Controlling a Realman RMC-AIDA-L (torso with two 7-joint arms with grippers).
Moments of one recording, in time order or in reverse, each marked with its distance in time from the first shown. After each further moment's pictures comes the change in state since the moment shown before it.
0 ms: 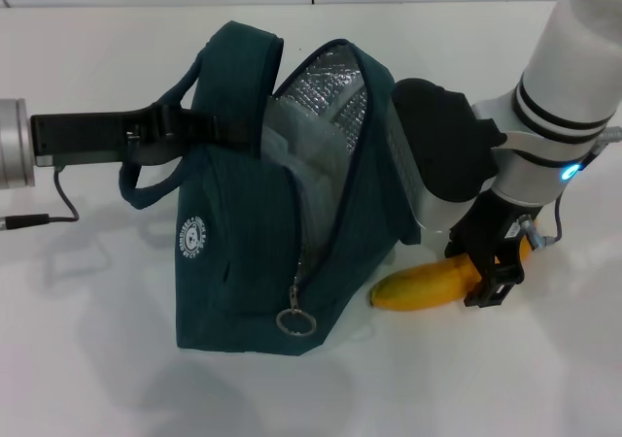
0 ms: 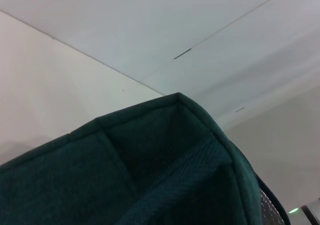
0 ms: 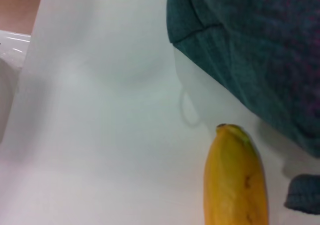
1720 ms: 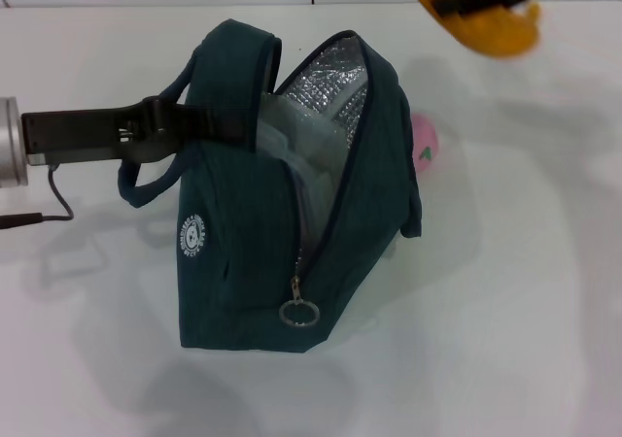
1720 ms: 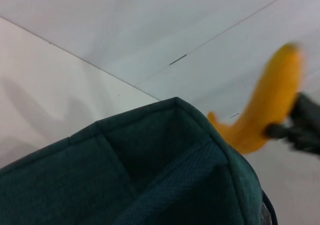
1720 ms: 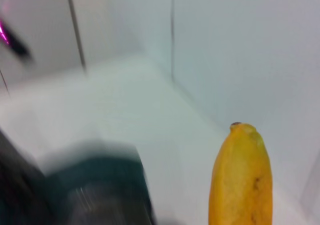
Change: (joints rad) left arm 0.008 0.004 -0.009 0.000 -0.019 0.012 -0.005; right arm -0.108 -0.019 0.820 -0.382 0.103 -0.066 0.240
